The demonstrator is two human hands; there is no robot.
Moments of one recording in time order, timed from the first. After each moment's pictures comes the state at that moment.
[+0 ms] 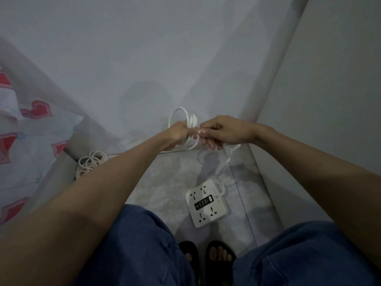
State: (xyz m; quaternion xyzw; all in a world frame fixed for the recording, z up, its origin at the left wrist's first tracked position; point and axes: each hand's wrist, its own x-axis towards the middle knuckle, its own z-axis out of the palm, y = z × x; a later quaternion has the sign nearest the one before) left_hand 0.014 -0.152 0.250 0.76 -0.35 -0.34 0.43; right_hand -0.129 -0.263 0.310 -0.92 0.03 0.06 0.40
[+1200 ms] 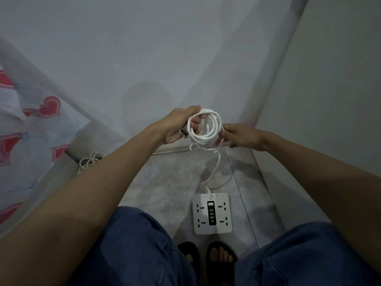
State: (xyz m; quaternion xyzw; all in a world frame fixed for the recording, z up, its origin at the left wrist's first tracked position) left_hand 0.004 -0.155 0.301 0.58 -0.20 -0.51 0.61; right_hand -0.144 -0.303 0.260 -0.84 0.23 0.07 0.48
